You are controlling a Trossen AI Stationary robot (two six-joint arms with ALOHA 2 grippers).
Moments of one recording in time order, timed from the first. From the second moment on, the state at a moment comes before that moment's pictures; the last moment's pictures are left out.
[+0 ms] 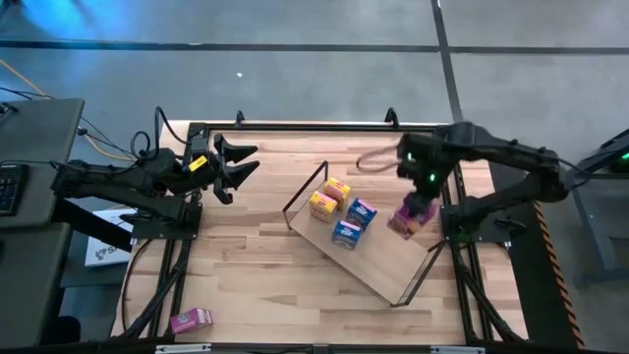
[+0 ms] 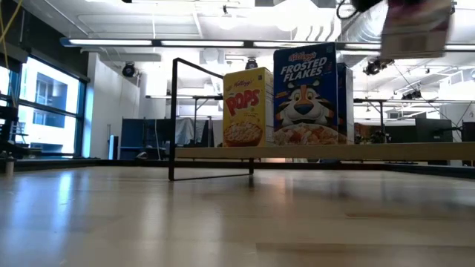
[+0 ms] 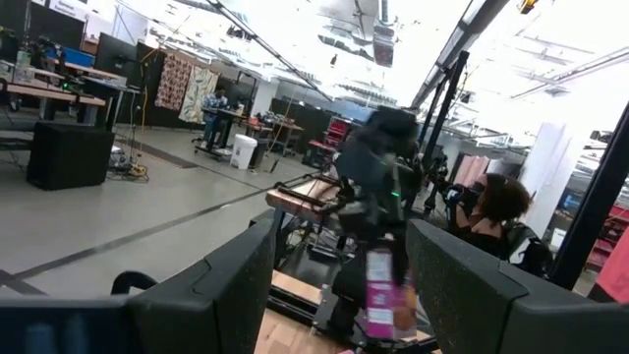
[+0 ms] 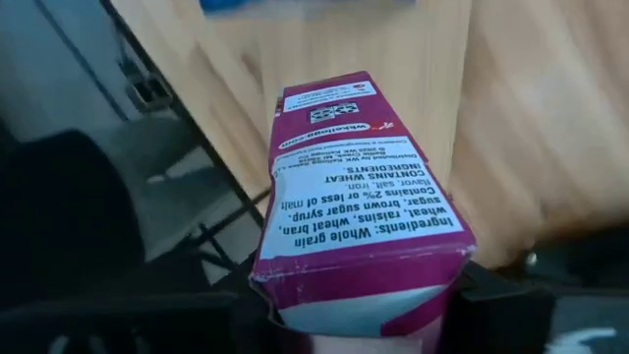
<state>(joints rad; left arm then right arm) -0.09 0.73 0.71 0.25 -0.37 -0.22 -0.20 1.25 1.41 -1.55 -0.51 0.49</state>
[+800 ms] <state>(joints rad) -0.09 0.73 0.71 0.25 -0.37 -0.22 0.17 1.59 1.41 -1.46 -0.20 0.83</state>
